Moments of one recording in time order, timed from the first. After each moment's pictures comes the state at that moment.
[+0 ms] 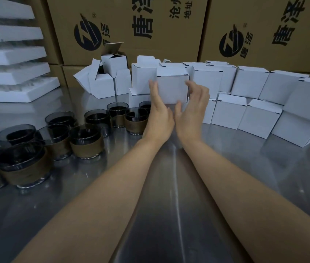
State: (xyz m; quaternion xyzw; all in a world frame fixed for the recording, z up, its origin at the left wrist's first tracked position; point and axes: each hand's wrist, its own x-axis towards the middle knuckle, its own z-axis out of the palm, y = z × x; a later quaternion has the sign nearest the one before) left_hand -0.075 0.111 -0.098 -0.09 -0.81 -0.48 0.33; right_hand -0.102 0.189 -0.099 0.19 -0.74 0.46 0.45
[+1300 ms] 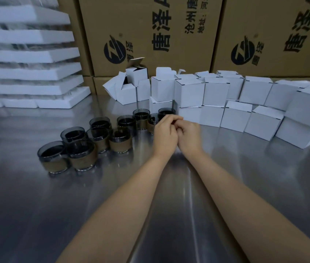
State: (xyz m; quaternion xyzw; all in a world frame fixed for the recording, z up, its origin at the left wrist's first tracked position) left_hand -0.004 0.104 -0.095 -0.04 -0.77 -0.49 0.40; right_hand -0.044 0.179 -0.105 0.27 -0.81 0.44 0.27
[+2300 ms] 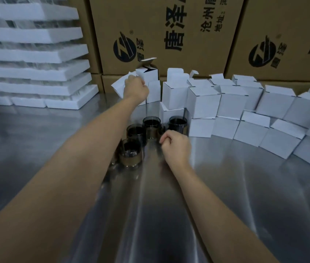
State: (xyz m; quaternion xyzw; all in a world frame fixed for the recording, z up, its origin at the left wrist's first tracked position) left_hand -0.130 -0.063 0.013 0.15 -0.92 -0.26 0.24; right_hand -0.038 0.113 -0.097 0.19 -0.84 0.47 0.22
